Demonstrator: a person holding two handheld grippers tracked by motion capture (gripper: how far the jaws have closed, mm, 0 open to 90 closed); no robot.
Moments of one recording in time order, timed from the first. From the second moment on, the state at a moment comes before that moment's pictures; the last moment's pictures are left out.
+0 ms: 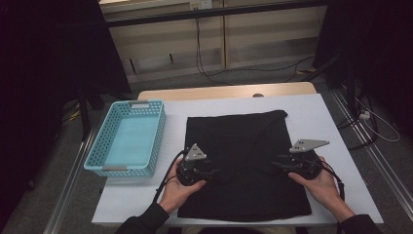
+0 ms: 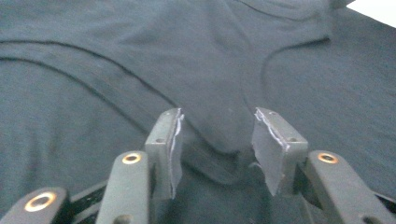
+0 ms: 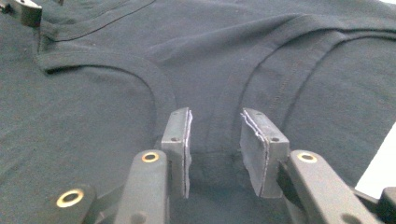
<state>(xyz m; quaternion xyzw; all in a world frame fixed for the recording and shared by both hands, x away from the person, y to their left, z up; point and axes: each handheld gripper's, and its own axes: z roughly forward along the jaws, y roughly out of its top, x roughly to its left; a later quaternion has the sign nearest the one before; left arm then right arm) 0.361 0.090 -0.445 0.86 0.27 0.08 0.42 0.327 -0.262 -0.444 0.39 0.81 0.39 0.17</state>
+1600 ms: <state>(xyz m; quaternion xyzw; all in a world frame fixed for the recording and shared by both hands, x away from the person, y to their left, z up) 0.337 0.114 -0.428 0.85 0.24 0.04 0.47 0.294 -0.272 -0.427 0.37 0.80 0.44 0.14</state>
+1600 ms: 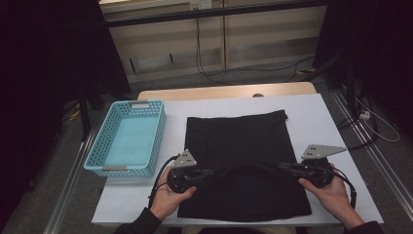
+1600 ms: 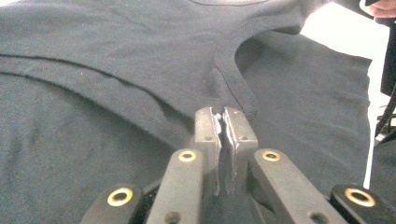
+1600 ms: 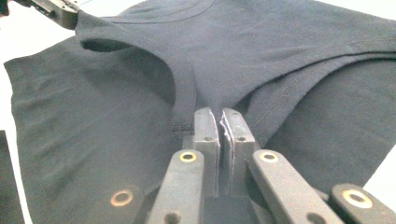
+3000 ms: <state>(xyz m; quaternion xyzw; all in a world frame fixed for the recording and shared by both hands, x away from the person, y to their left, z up) 0.294 0.141 -0.429 0.86 0.24 0.03 0.45 0.238 -0.264 -0.430 0.35 0.83 0.42 0.11</state>
